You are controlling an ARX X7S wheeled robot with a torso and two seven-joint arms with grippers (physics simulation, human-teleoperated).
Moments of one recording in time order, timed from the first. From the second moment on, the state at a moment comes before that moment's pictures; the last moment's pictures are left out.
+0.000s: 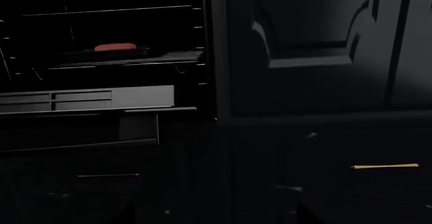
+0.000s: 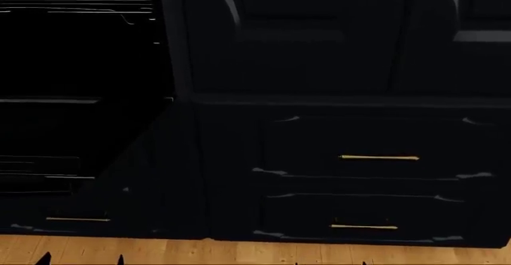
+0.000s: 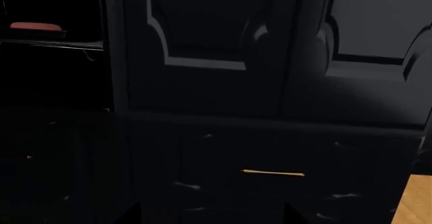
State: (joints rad) left arm 0.00 -0.12 0.15 -0.08 -0.06 0.13 -0.16; right arm -0.02 0.13 -0.17 0.04 0.05 -0.09 0.15
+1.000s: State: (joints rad) left arm -0.04 -0.15 0.20 -0.46 -0.05 0.22 -0.19; right arm 0.00 0.12 -0.19 0.40 0.16 -0.17 0.13
